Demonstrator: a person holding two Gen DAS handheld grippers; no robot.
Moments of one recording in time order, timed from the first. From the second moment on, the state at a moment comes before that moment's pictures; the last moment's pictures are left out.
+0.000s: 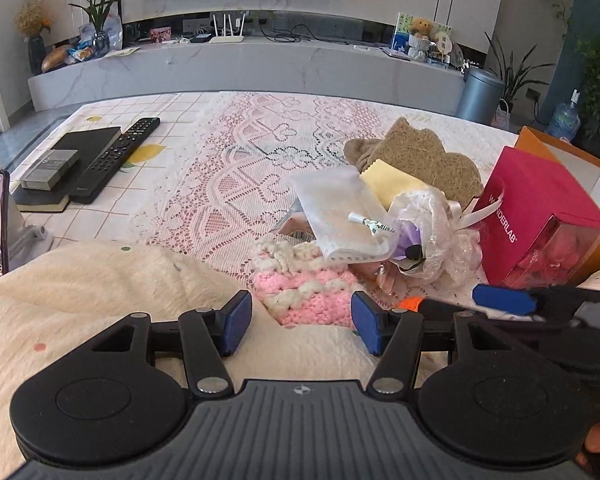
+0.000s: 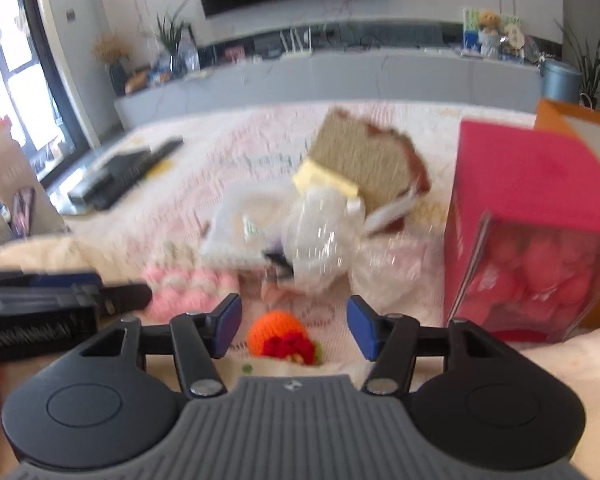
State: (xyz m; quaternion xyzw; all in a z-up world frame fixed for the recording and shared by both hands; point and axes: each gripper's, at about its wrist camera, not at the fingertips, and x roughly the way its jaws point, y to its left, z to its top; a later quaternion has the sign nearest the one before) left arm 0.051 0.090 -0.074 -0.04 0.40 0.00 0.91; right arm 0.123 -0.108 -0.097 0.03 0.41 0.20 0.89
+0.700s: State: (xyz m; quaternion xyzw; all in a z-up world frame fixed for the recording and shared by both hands) left arm 0.083 0.080 -0.101 -0.05 0.44 0.00 0.90; right arm 0.124 -0.127 -0.116 0.06 0.41 0.21 0.88
